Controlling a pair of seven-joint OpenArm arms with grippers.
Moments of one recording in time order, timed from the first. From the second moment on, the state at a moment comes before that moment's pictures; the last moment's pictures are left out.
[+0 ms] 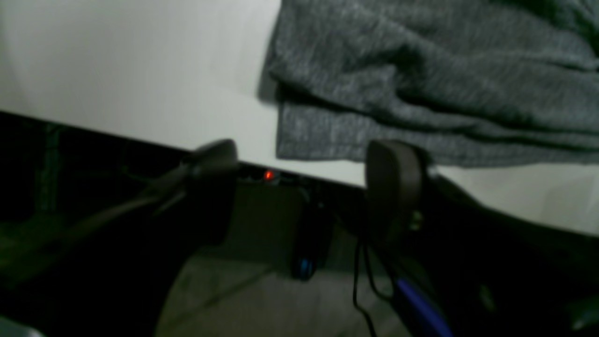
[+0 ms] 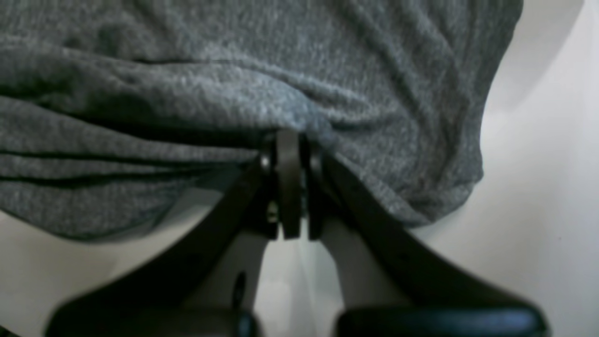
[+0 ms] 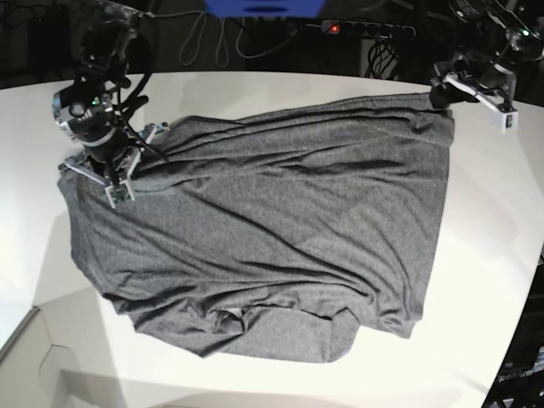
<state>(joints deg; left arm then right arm) 16.7 4.6 -55.2 106.8 -31.2 -39.8 72.4 -10.9 -5.5 23.0 108.3 -16.4 39.9 -45.4</state>
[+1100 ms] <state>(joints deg) 15.9 8.4 -55.3 104.8 -31.9 -39.8 67.6 -12.1 -5.2 22.9 108.2 -16.4 39.9 -45.4</state>
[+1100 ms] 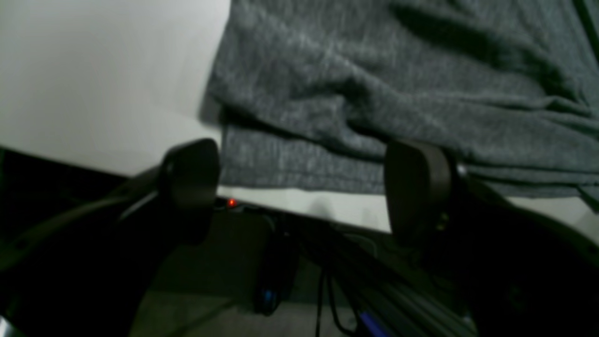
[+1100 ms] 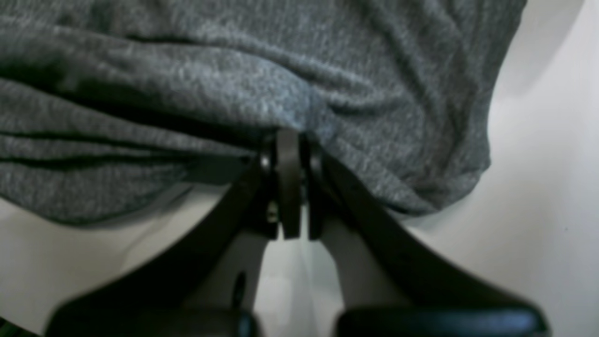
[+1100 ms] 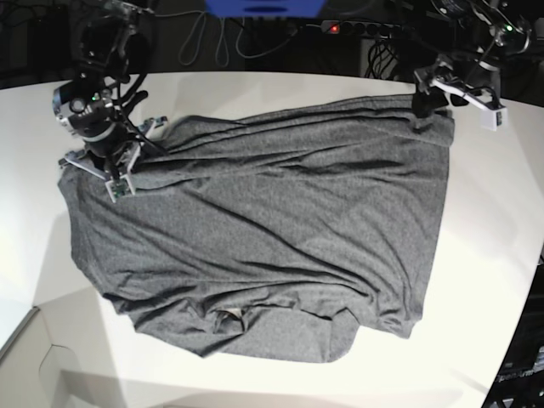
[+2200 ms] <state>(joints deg) 12.8 8.0 -55.3 98.3 -25.6 -39.8 62.9 -12.0 -5.2 23.0 108.2 -16.4 39.9 -45.4</state>
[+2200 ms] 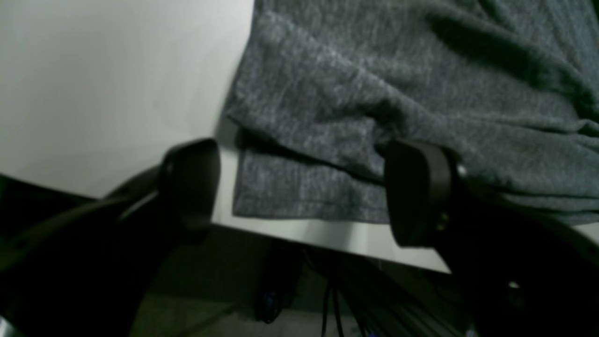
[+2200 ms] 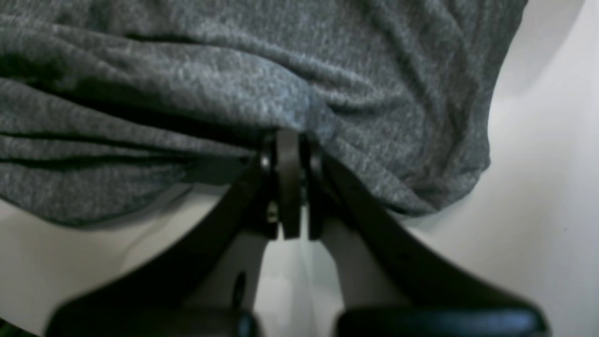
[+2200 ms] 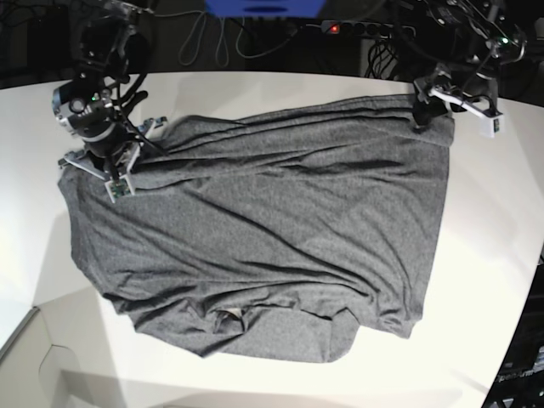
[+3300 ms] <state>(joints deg) 10.9 7.7 -55.3 95.2 -26.4 -40.0 63.1 -12.1 -5.2 23.0 108.2 -16.4 39.9 -45.4</state>
